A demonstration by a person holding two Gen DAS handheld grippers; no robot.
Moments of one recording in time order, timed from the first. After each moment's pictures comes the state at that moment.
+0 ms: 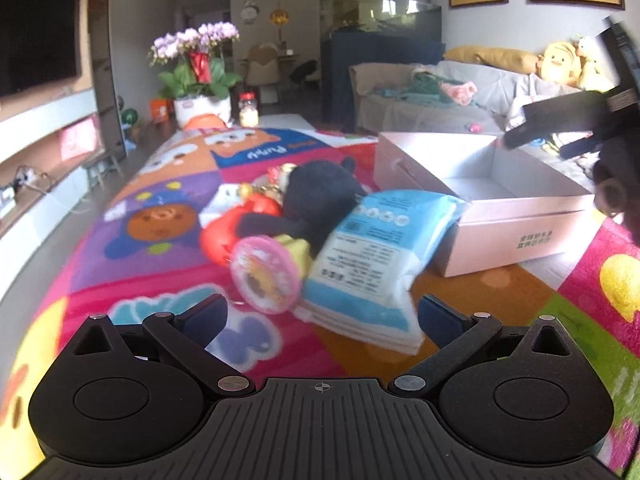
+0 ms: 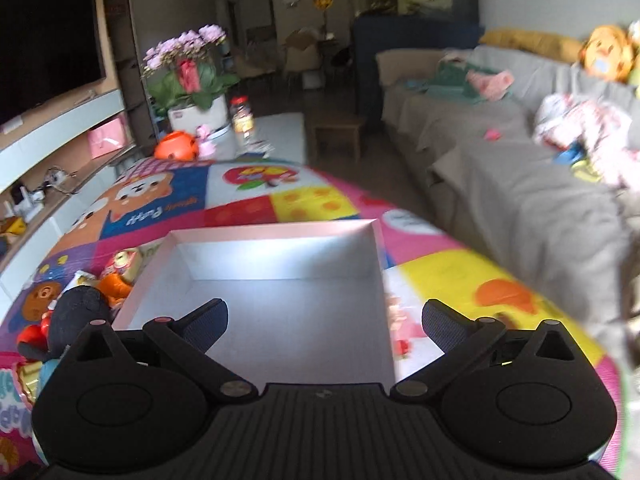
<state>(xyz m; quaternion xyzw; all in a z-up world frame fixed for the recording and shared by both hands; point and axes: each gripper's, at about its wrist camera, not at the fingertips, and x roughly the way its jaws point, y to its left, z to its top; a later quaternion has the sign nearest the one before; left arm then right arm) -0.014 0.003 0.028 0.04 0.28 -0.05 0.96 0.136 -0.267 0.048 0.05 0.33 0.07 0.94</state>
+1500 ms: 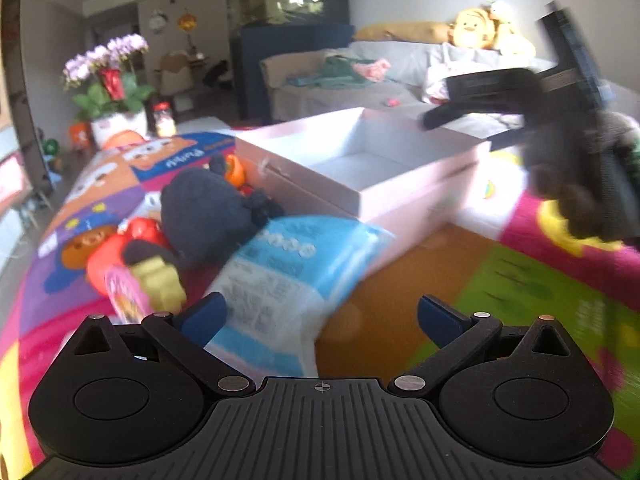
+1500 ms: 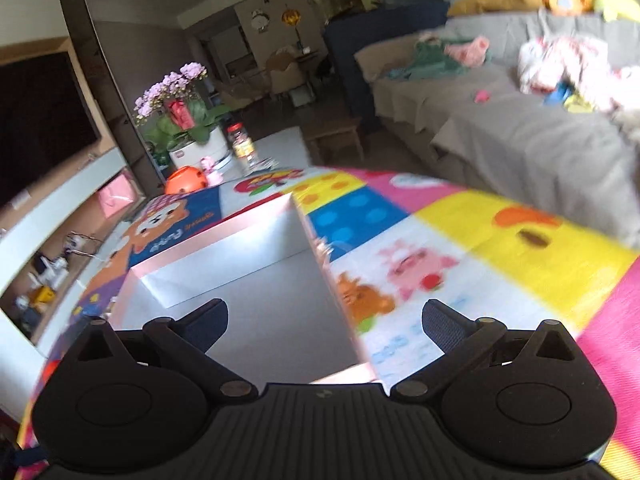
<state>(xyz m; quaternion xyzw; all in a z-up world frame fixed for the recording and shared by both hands) -0.015 0.001 0.016 0.08 0.30 -0.19 0.93 0.099 -0.270 0.017 0.18 0.31 0.06 0.93</state>
